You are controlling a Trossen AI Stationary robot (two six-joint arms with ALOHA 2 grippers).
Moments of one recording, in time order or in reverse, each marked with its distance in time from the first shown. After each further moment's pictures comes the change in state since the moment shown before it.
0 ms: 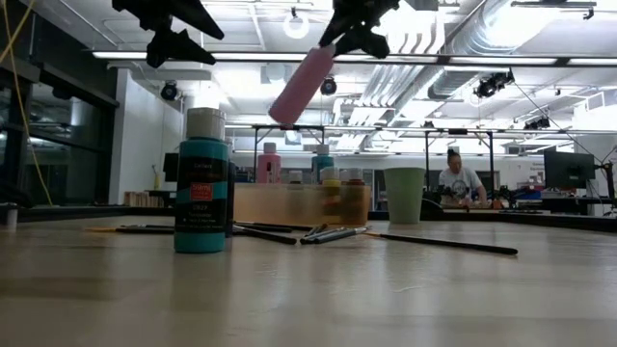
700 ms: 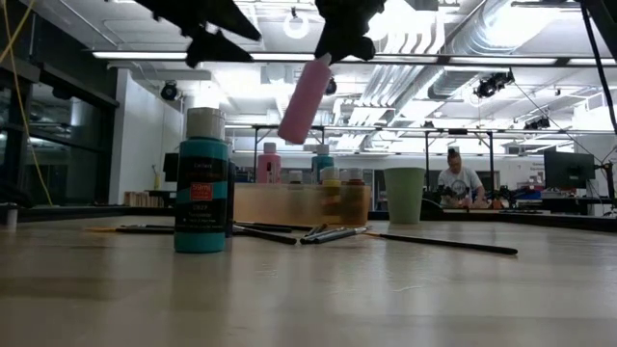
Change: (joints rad) left arm 0.000 0.156 0.001 0.281 -0.042 0.159; right arm 0.011 0.186 0.265 -0.259 -0.002 -0.191
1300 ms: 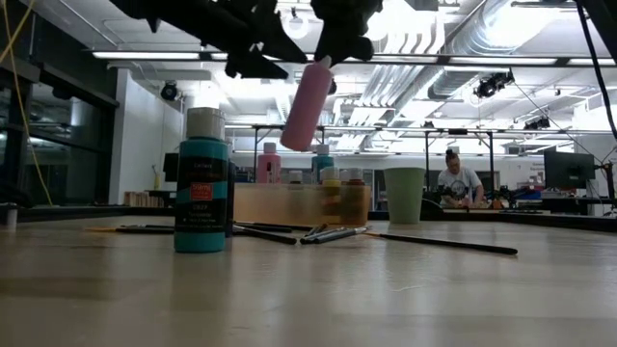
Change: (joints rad) left arm 0.000 0.273 -0.001 0.399 -0.141 0.272; right arm 0.052 0.020 0.000 -0.041 0.029 0.001
